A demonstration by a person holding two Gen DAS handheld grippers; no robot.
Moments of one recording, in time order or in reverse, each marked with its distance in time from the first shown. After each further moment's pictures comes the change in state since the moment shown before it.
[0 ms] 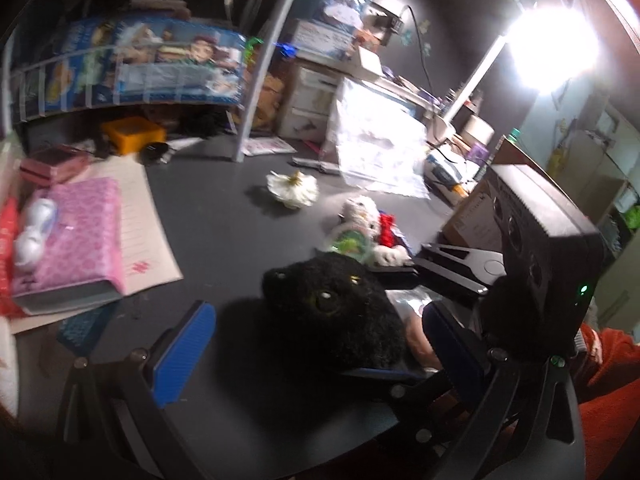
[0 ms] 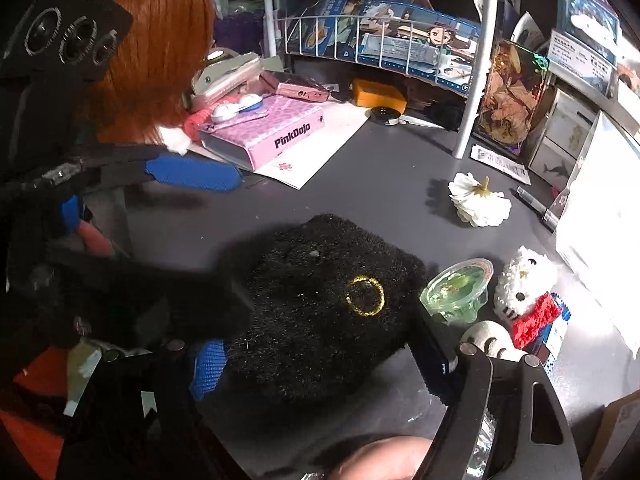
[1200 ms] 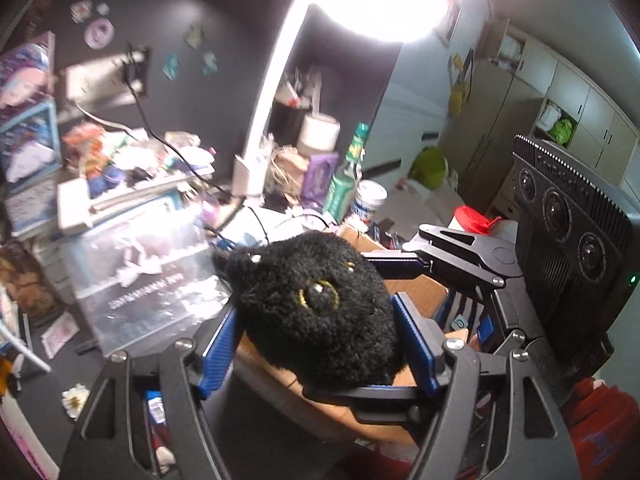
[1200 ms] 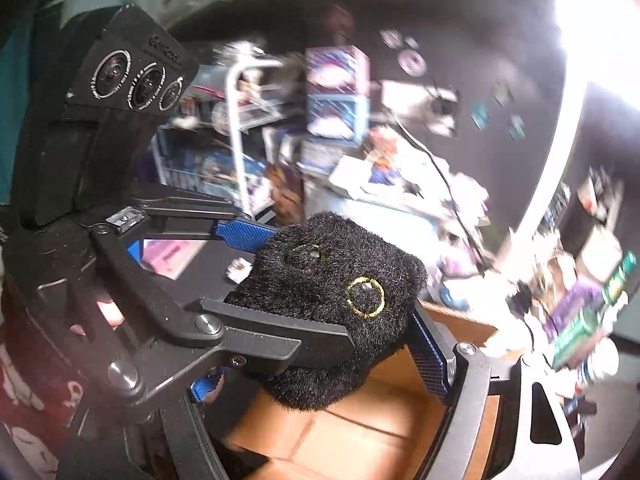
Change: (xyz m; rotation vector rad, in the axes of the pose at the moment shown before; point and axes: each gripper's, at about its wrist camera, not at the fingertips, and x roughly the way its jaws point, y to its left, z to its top) left arm 0.076 -0.293 0.178 0.342 0.105 -0.245; right arm -0.283 -0.169 -0.038 0.218 -0.208 -0.256
